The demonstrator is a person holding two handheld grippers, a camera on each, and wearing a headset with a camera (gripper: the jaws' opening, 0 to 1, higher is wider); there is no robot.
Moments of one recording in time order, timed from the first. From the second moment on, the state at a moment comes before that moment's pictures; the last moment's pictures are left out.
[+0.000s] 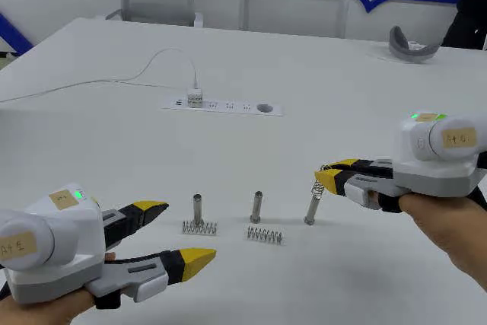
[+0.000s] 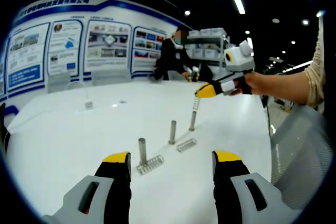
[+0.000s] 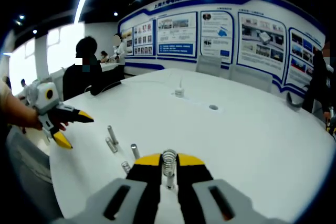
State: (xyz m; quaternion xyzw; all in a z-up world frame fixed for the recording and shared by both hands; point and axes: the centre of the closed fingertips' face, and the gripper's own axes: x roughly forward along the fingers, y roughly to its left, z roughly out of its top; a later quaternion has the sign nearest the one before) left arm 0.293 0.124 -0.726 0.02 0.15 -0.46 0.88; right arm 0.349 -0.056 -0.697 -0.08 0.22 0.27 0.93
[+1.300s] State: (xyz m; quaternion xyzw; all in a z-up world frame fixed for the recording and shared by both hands) left arm 0.295 0.125 -0.732 0.02 0.15 -0.45 0.88; right arm 0.357 -0.059 -0.757 -0.08 0.27 0.27 0.92
